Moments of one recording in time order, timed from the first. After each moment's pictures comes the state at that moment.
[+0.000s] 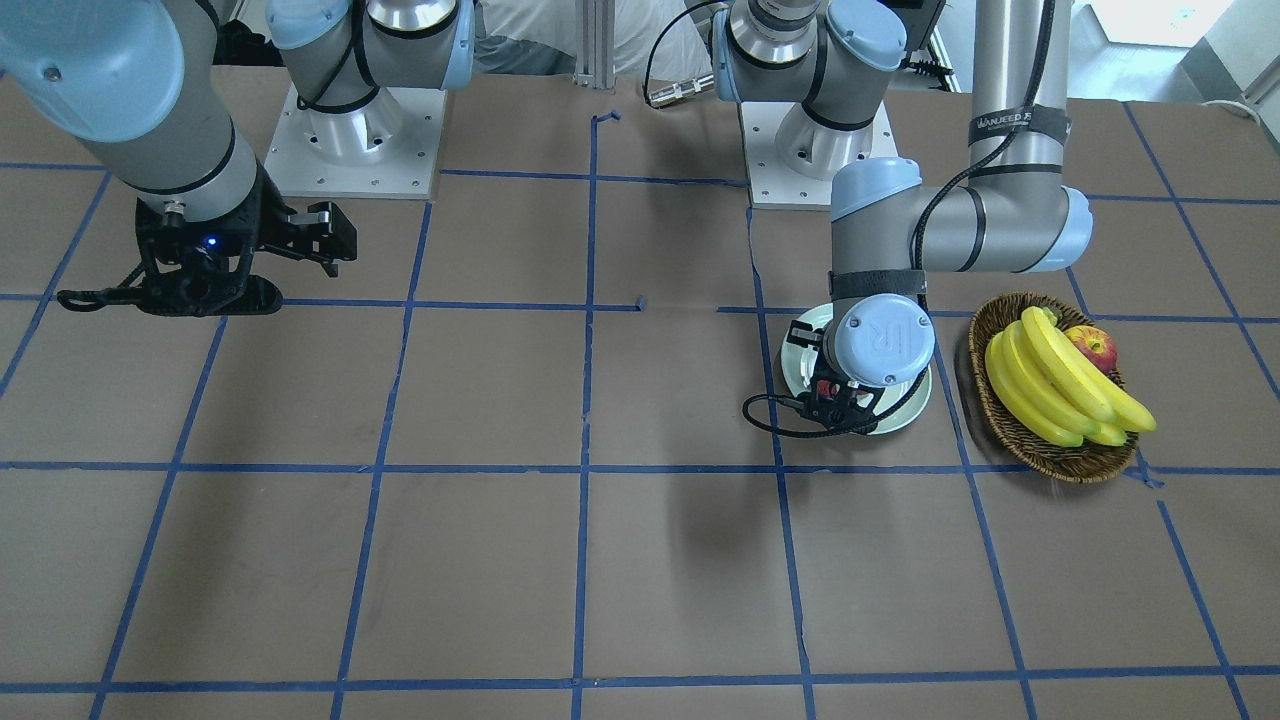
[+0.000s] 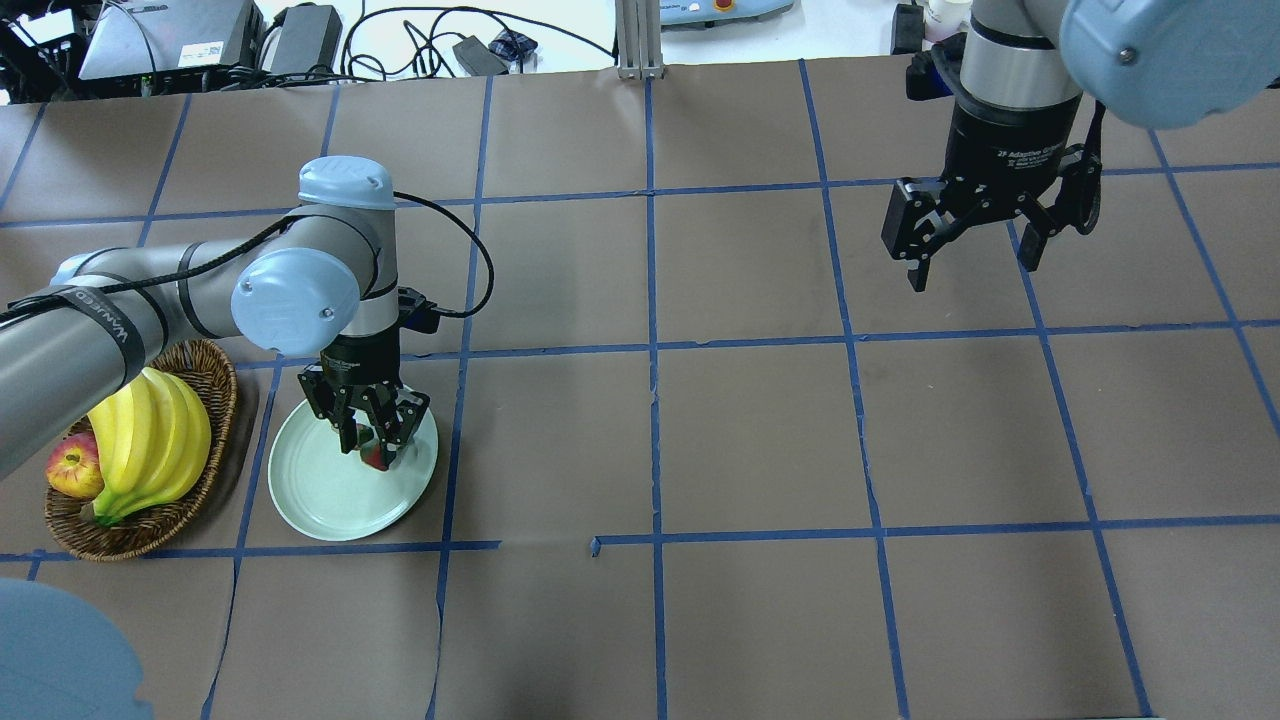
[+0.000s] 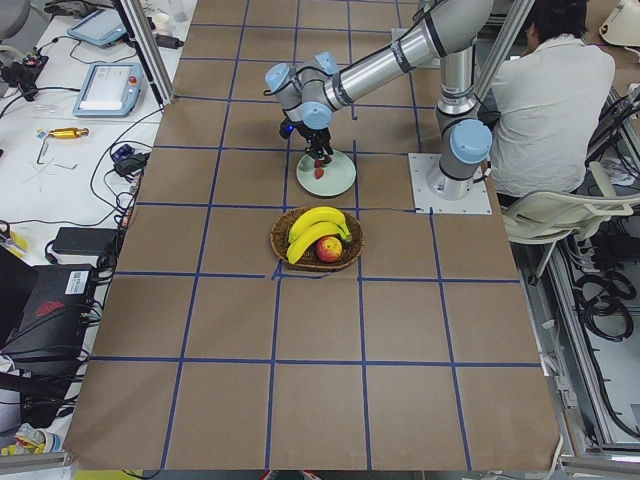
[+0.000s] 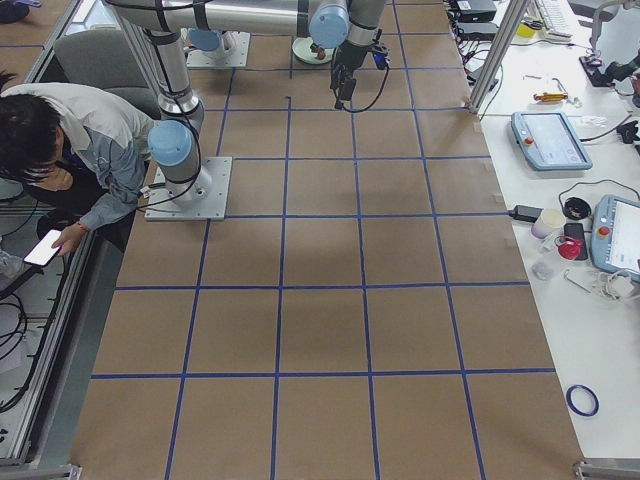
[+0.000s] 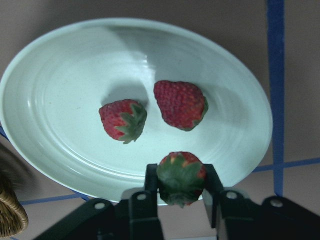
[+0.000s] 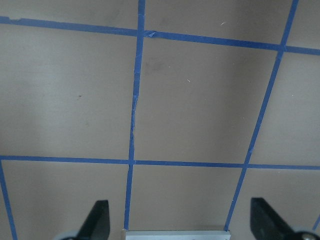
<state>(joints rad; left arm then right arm) -1.54 -1.90 -1.88 -1.45 1.81 0.28 1.56 -1.45 1.52 -1.38 -1.69 -0.09</state>
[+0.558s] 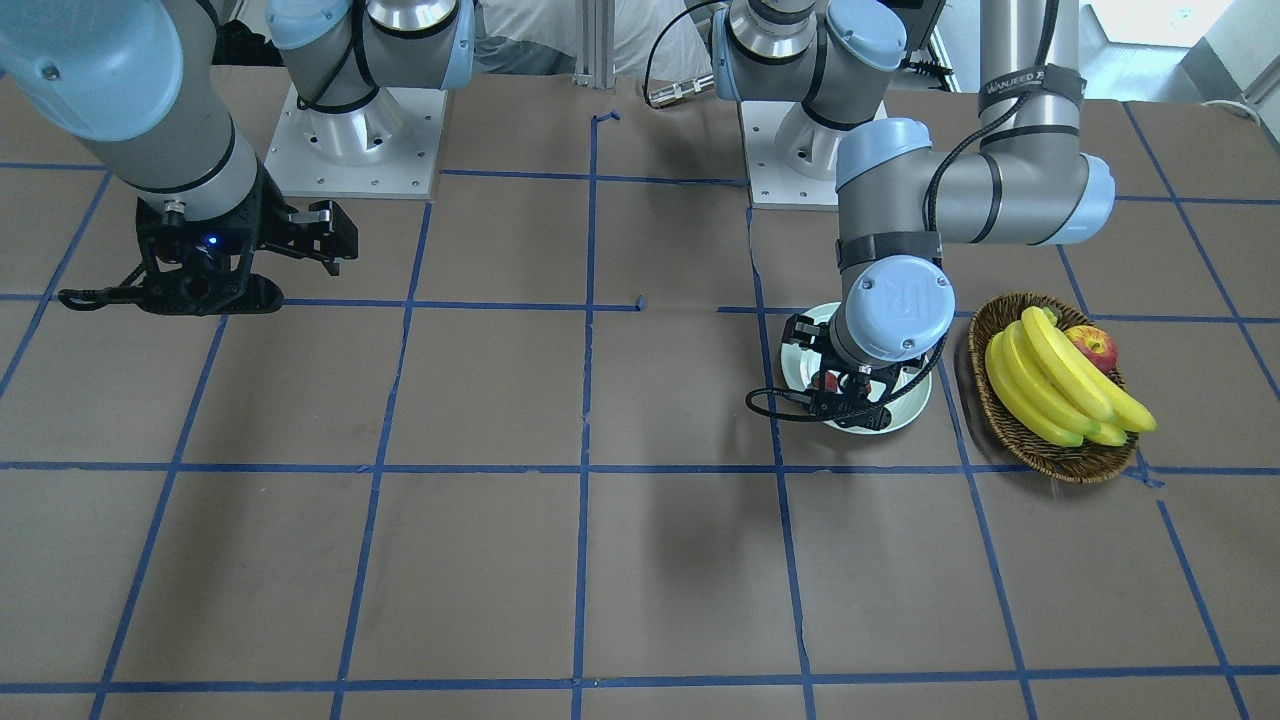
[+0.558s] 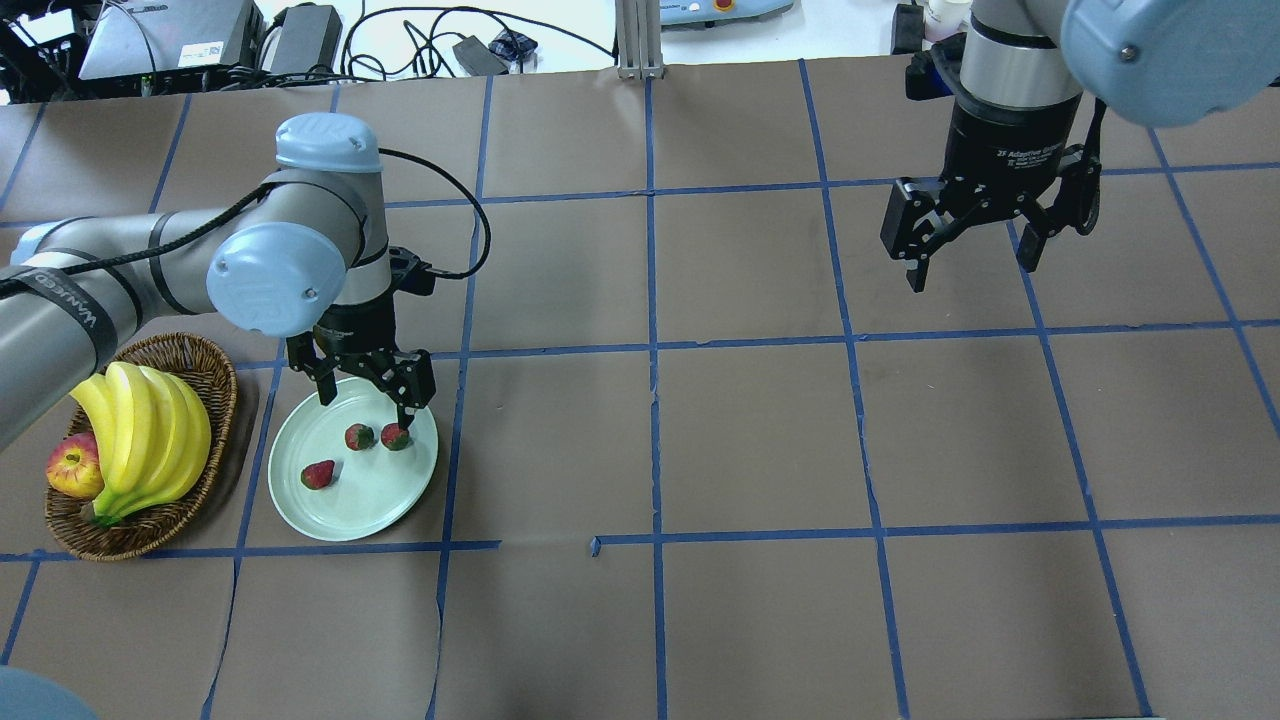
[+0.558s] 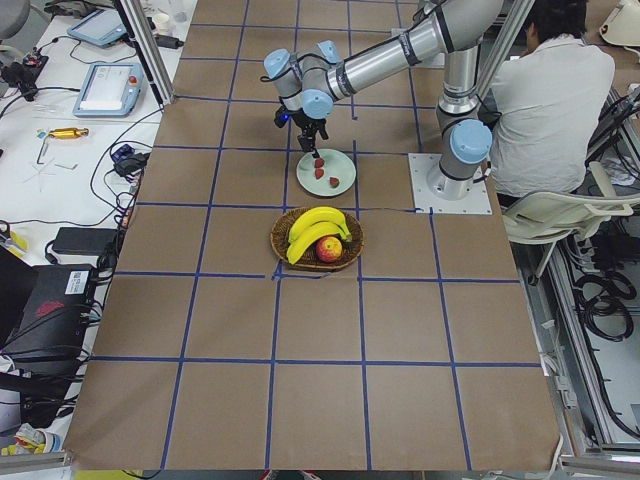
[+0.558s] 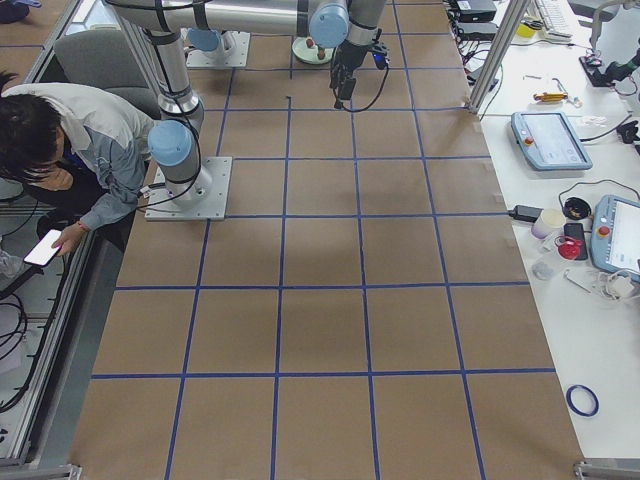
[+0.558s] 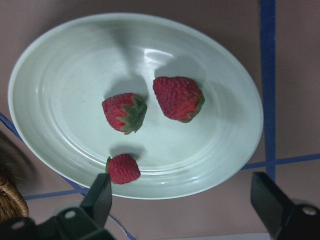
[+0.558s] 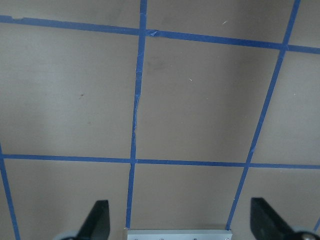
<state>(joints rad) -1.56 -1.84 -1.81 -1.44 1.79 0.27 1.56 -1.45 1.51 -1.37 -1.68 -0.09</state>
